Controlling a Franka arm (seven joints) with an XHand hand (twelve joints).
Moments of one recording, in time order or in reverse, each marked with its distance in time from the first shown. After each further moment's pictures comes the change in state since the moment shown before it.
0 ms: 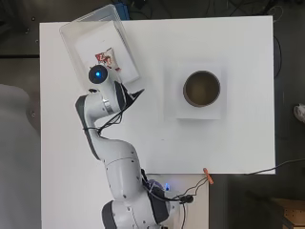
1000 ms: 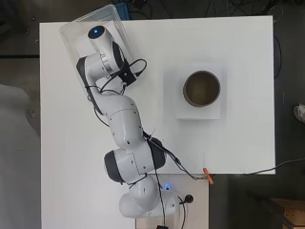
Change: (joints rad) arm 0.075 0.538 -0.078 0.584 -0.185 -0.381 0.099
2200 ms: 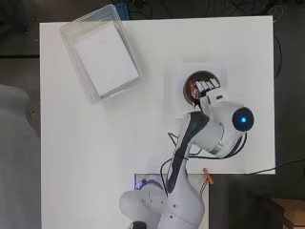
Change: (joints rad) arm -0.112 -0.897 -0.719 -0.551 0.255 0.167 -0.572
